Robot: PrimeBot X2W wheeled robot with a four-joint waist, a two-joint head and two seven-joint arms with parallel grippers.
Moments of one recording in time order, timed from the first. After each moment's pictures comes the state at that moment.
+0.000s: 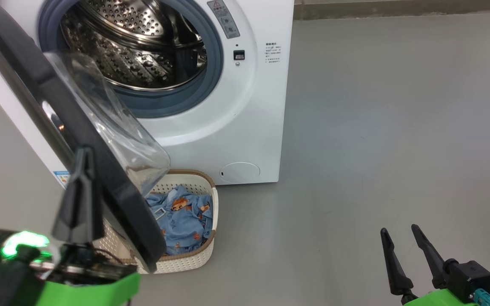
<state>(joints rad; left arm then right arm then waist) -0.07 0.04 -0.03 -0.36 -0.23 -0.13 -0.26 0.04 -0.05 -0.04 0.14 0.17 0.12 -0.25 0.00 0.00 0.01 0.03</state>
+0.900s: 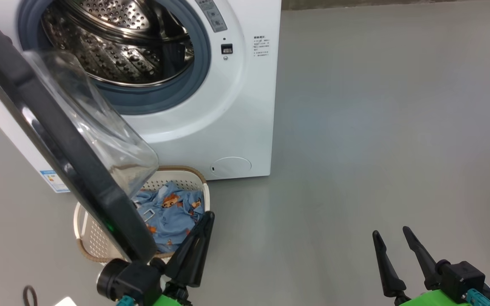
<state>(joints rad) -0.06 0.08 -0.41 -0.07 -0.27 -0.13 -0.26 0.03 -0.05 -0.01 0.16 0.19 0.12 -0.25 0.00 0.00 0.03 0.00</state>
